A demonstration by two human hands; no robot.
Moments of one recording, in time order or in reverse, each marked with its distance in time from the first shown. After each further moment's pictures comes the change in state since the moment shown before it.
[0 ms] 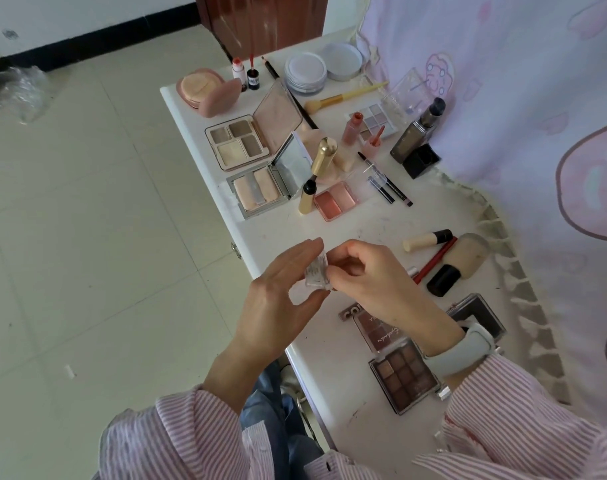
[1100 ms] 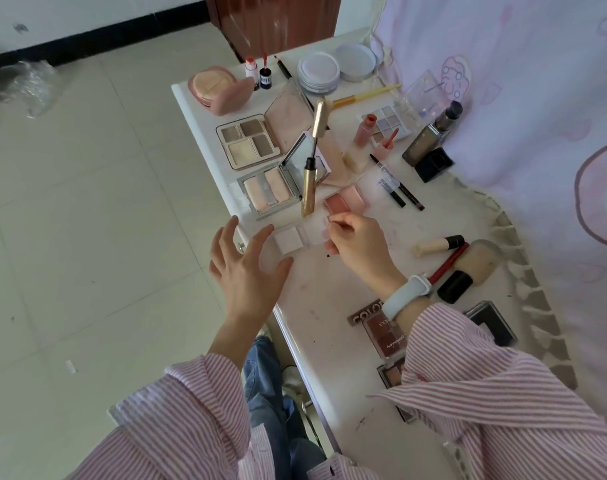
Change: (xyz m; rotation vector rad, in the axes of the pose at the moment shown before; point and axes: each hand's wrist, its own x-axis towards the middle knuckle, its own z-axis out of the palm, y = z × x) left_hand 0.016 -0.075 0.009 0.392 0.296 -0.382; right_hand 0.074 0.027 0.022 0.033 0.294 0.075
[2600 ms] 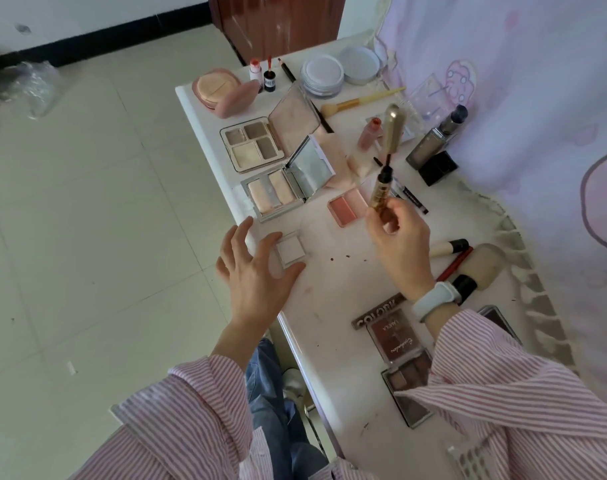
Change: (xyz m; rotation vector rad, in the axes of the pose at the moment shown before) left_hand 0.002 -0.007 0.008 0.060 0.027 0.115; right_hand 0.007 0.026 -0.030 -0.180 0.372 -0.384
